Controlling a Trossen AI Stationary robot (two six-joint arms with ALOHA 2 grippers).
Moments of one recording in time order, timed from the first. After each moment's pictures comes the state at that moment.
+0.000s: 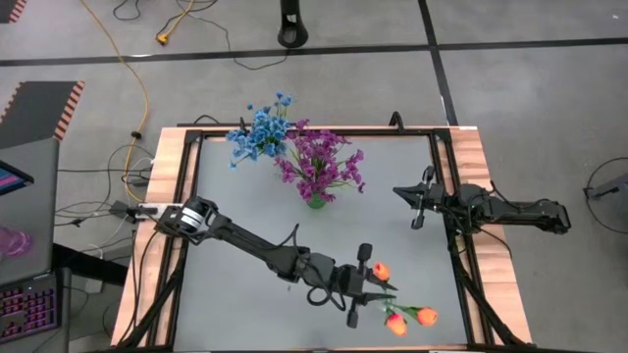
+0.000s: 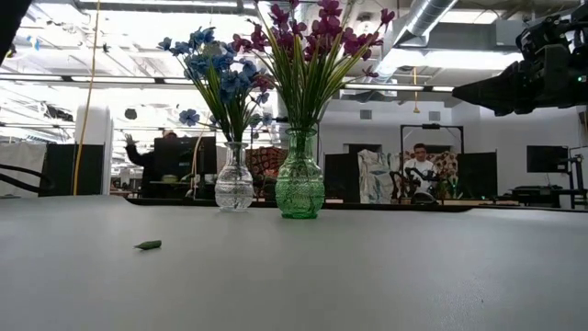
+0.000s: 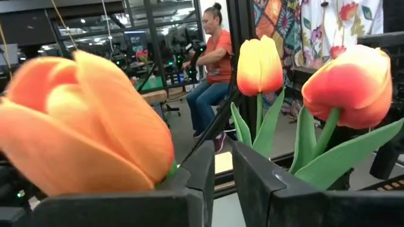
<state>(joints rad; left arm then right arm) -0.37 2.18 1.69 0.56 -0.15 0.16 -0.05 0.02 0.00 0.06 0.26 -0.14</state>
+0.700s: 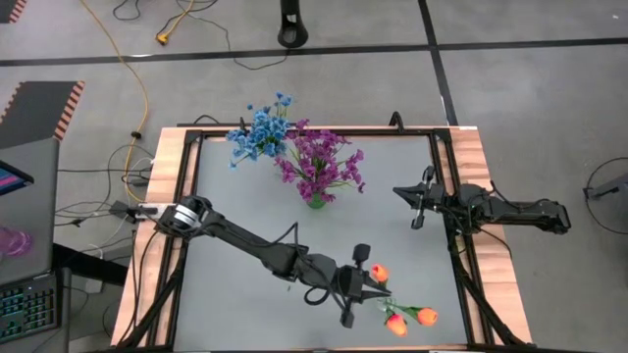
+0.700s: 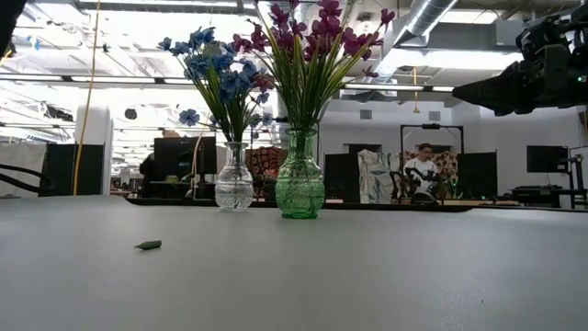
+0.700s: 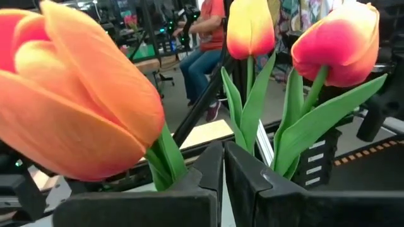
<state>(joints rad) -0.38 2.13 1.69 0.36 -0.15 0.14 -0.05 0.03 0.00 0.06 0.26 -0.14</state>
